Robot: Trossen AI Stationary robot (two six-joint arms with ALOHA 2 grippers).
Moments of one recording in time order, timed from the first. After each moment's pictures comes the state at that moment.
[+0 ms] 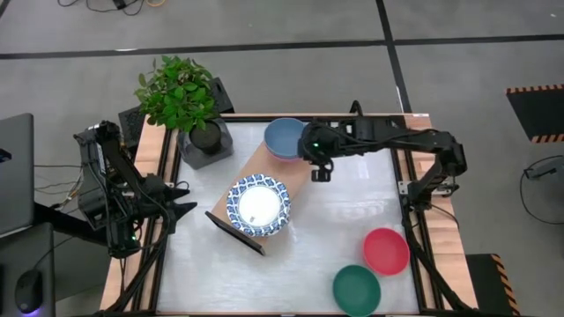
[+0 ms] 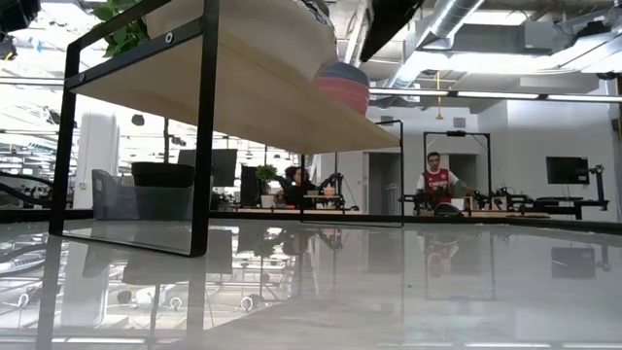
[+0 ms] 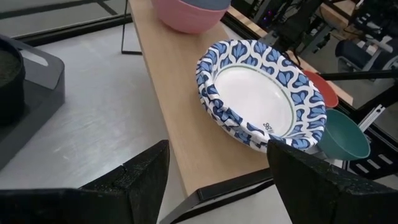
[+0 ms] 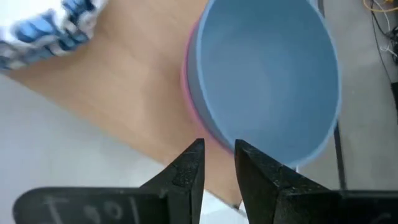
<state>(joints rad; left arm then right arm) -1.10 1.01 1.13 -1.49 -1.05 -1.85 -0.08 1.65 1.77 -1.11 0.29 -0.23</state>
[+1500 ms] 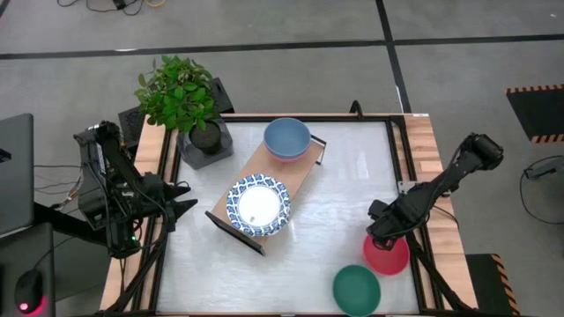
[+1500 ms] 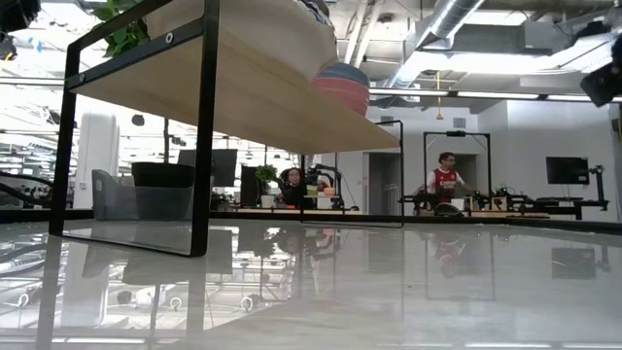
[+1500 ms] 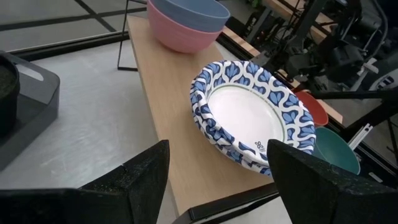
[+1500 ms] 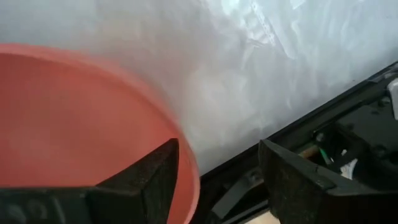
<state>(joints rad) -1.10 1.01 1.13 -1.49 -1.13 -1.87 0.62 1.24 0.79 -1.26 -0.08 1.21</state>
